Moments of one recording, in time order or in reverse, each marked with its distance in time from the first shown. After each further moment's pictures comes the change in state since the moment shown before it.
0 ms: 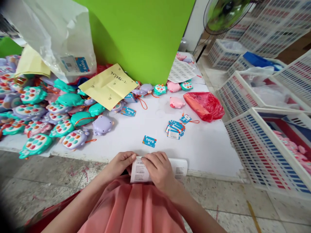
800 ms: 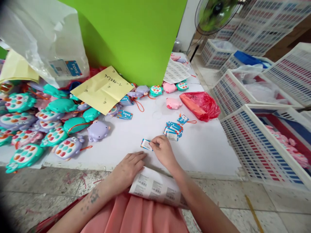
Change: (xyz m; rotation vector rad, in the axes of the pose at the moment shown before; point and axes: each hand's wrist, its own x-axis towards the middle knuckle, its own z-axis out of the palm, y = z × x) left_hand 0.013 -0.003 0.007 1.399 0.014 0.709; right_hand 0.046 0.057 0.012 0.327 0.040 0.606
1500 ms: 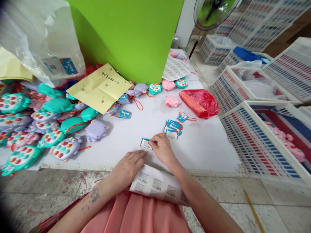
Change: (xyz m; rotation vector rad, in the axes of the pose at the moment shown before) left_hand 0.004 -0.001 -0.001 0.058 -0.002 0.006; right_hand 0.006 0.000 -0.001 -0.137 -0.074 -0.031
